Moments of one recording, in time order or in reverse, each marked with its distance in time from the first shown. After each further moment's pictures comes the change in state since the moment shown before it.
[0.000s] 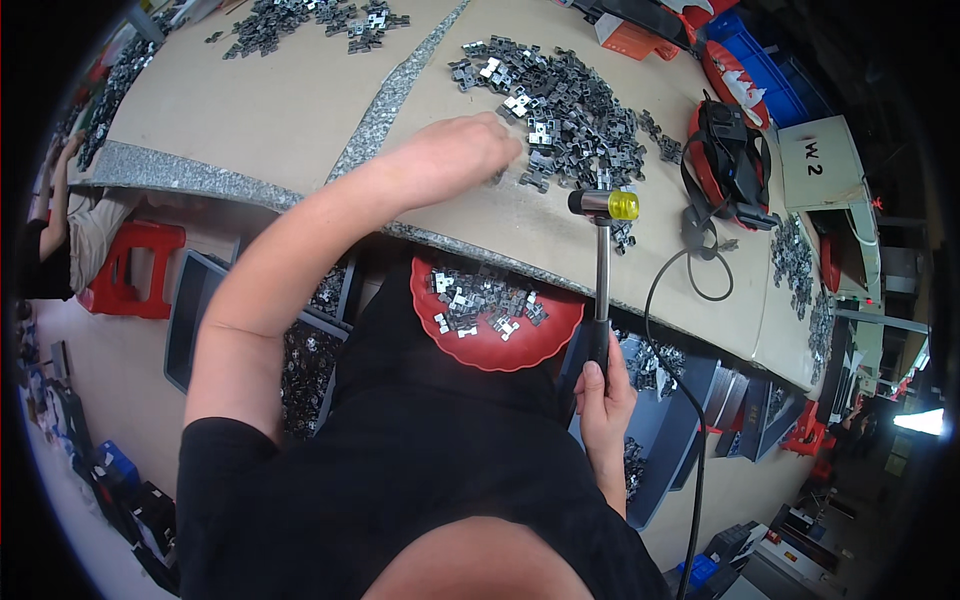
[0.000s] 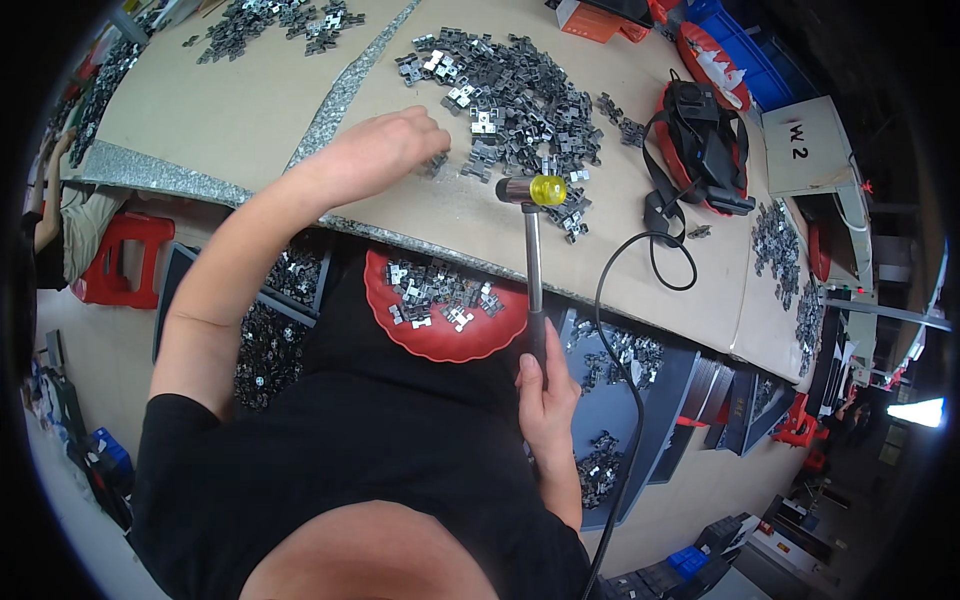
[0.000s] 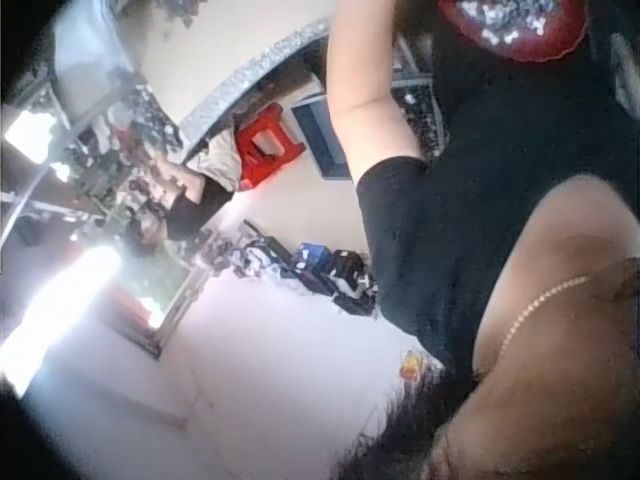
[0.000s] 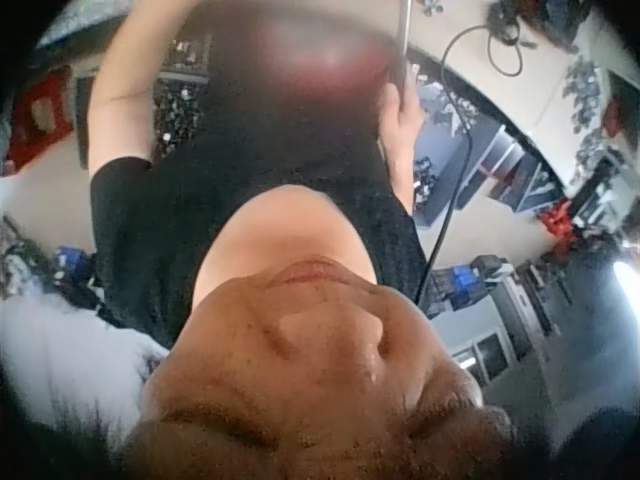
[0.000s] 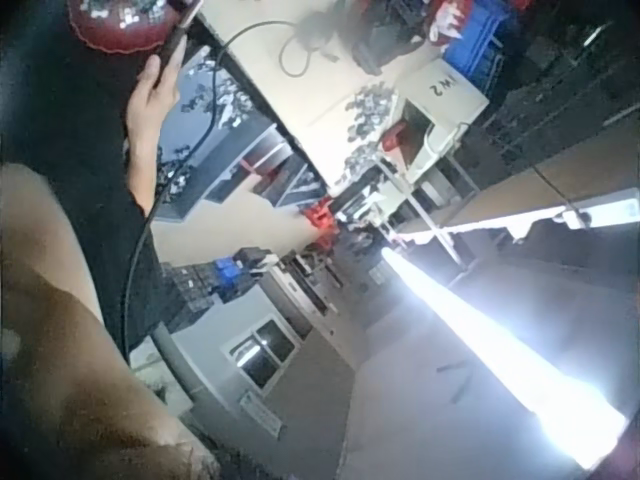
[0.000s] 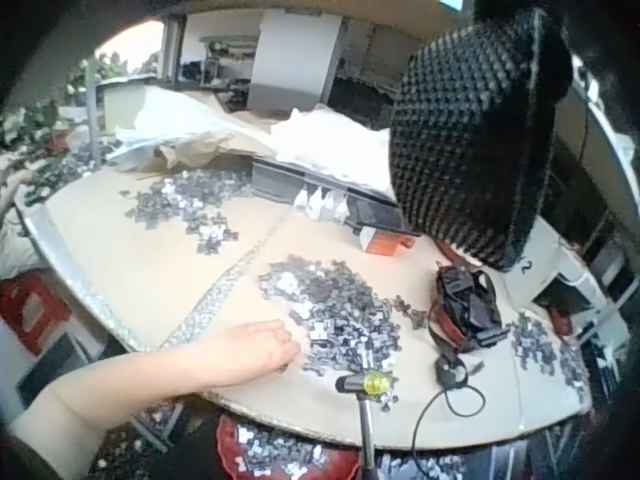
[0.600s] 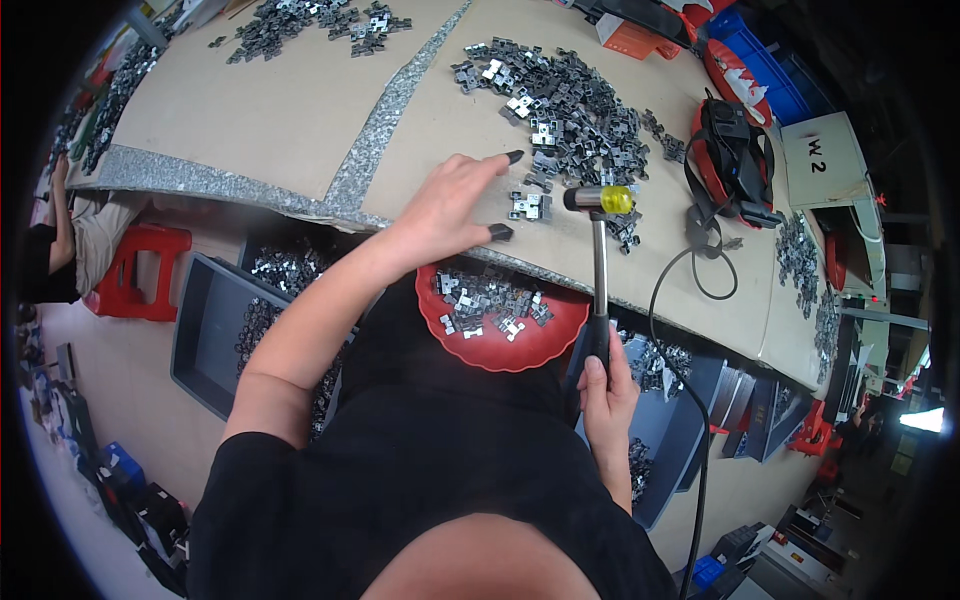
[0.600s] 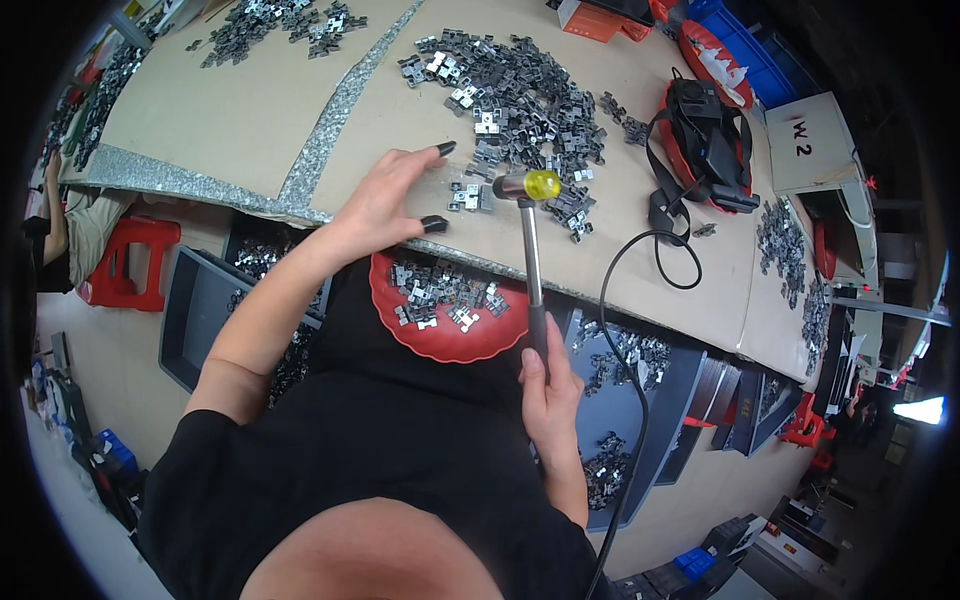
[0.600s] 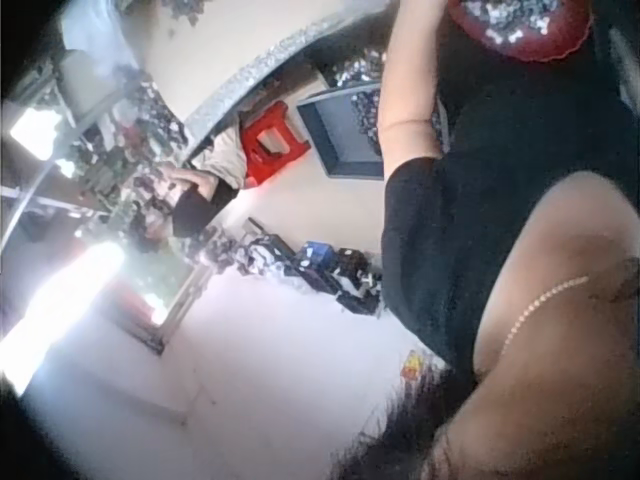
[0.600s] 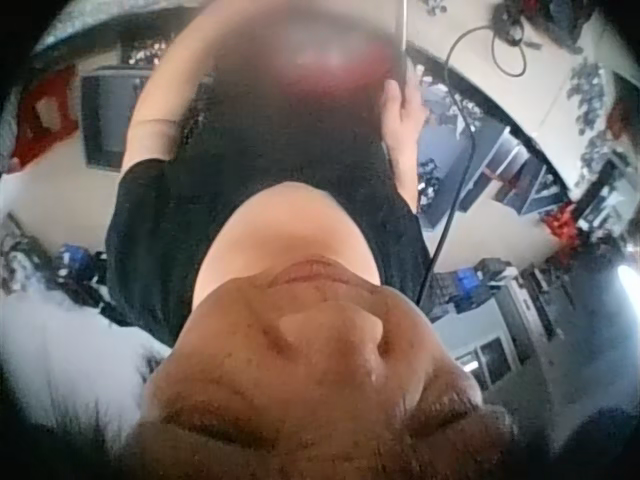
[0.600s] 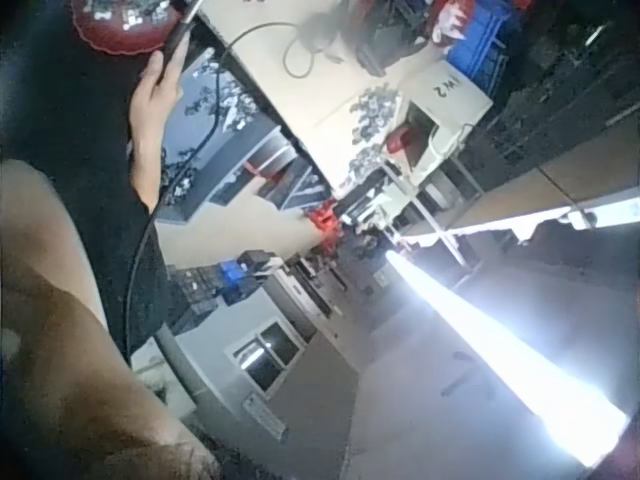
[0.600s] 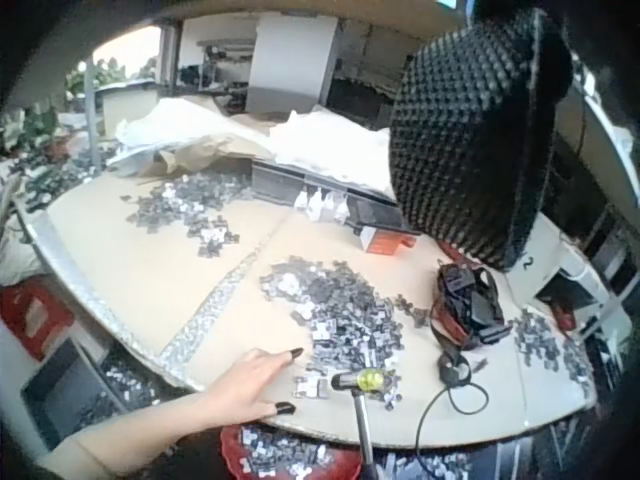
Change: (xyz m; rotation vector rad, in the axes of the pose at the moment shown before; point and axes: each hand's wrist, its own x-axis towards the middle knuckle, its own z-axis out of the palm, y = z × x) left_hand -0.043 0.011 0.042 -0.407 0.279 -0.019; right_hand 0.005 -0.001 0.001 -0.031 -0.039 -0.007
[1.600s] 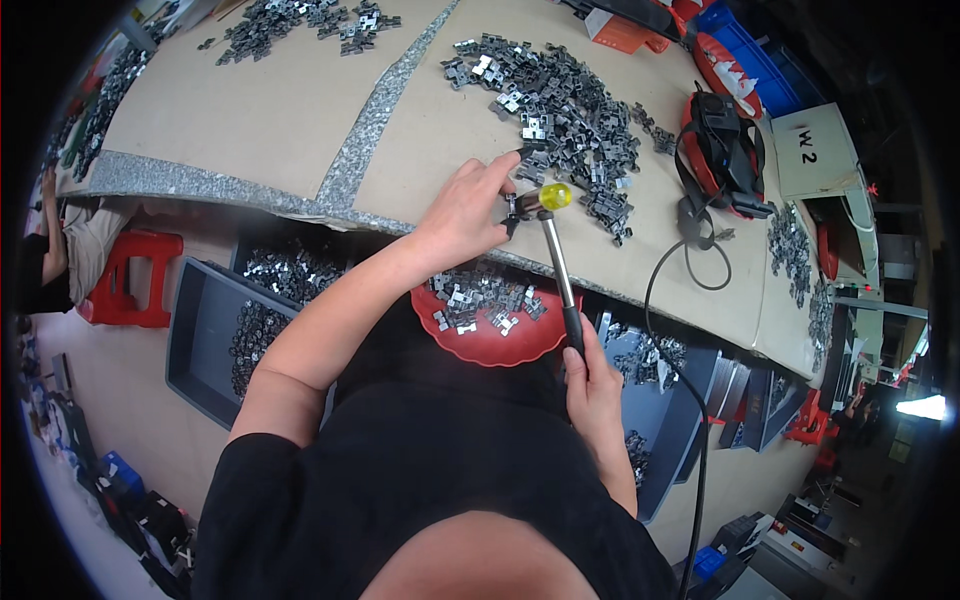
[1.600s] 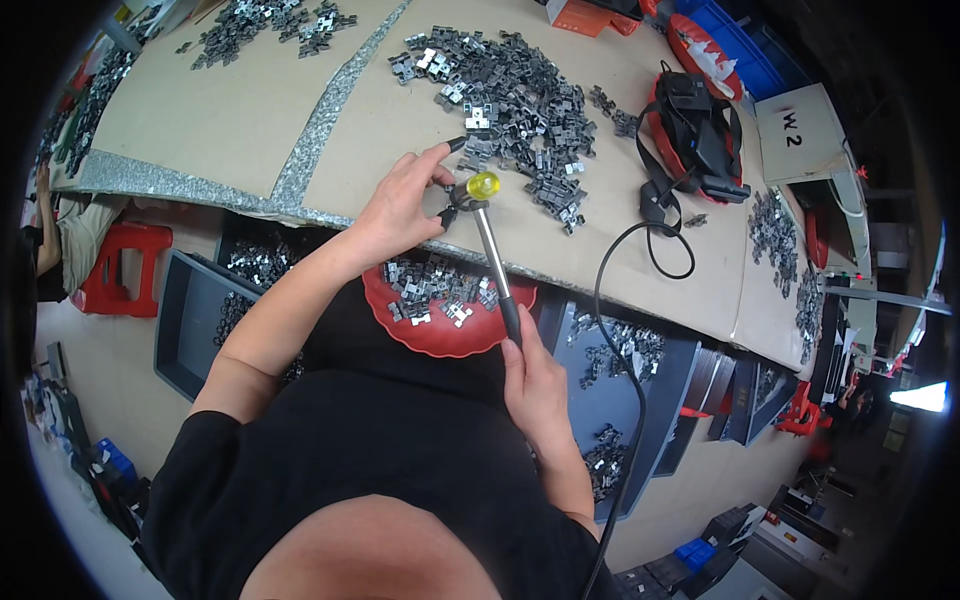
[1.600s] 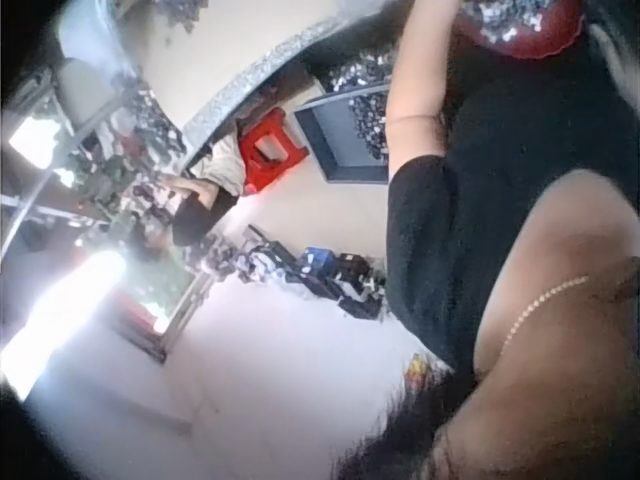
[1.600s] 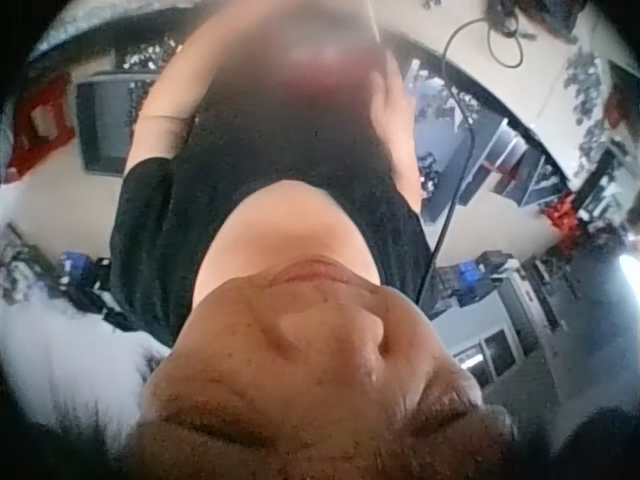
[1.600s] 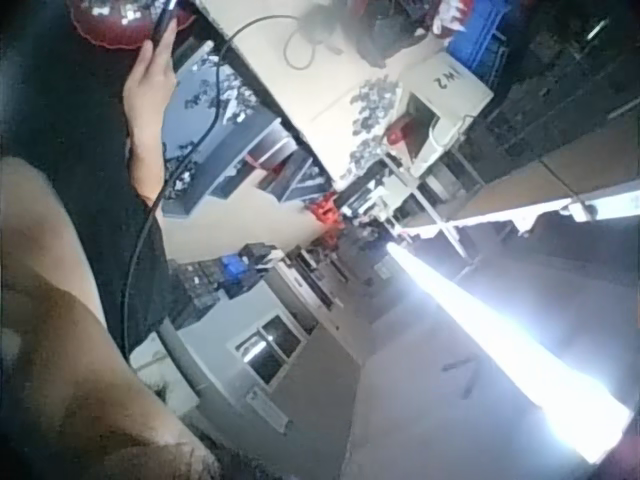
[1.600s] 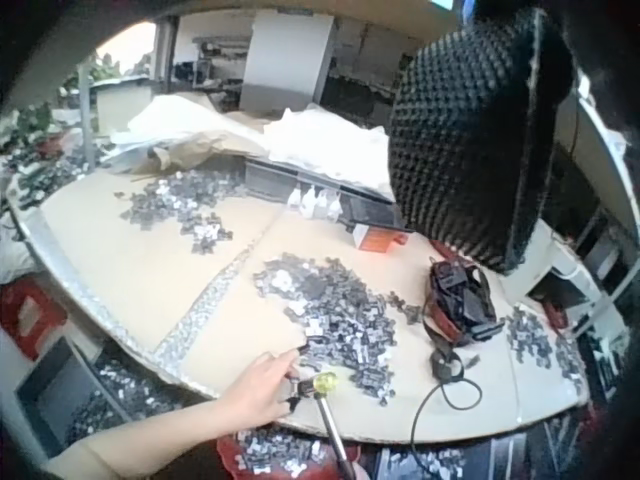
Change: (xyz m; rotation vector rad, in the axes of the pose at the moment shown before) left_hand 0.003 0.009 0.030 -0.048 0.076 -0.063; right_hand 0.002 -0.003 0.007 -0.303 -0.126 -0.006
